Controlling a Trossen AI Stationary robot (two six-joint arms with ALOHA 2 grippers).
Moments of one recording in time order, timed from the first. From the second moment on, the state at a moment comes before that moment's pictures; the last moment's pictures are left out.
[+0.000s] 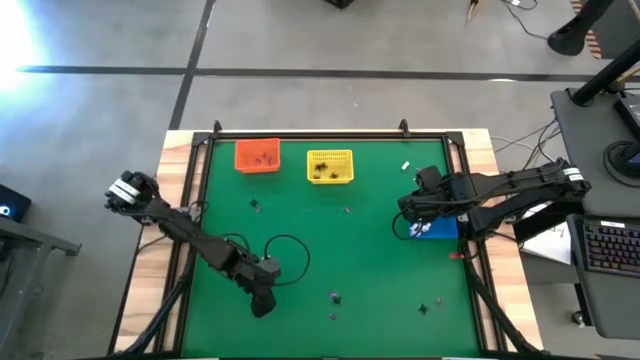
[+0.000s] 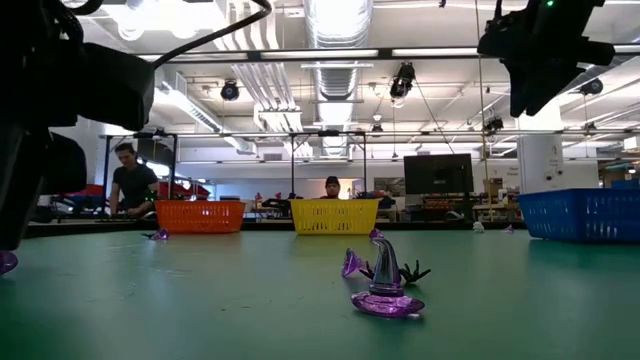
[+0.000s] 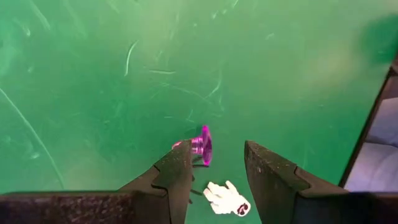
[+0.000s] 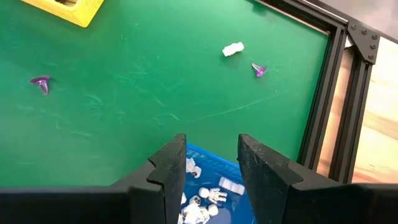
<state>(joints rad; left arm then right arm) -0.56 1.57 0.77 -0.28 0.09 -1.09 0.13 1.19 1.05 -1.37 0.55 1.24</state>
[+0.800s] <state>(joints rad) -0.56 1.62 0.77 -0.27 0.09 -1.09 0.13 1.19 1.05 -1.37 0.55 1.22</state>
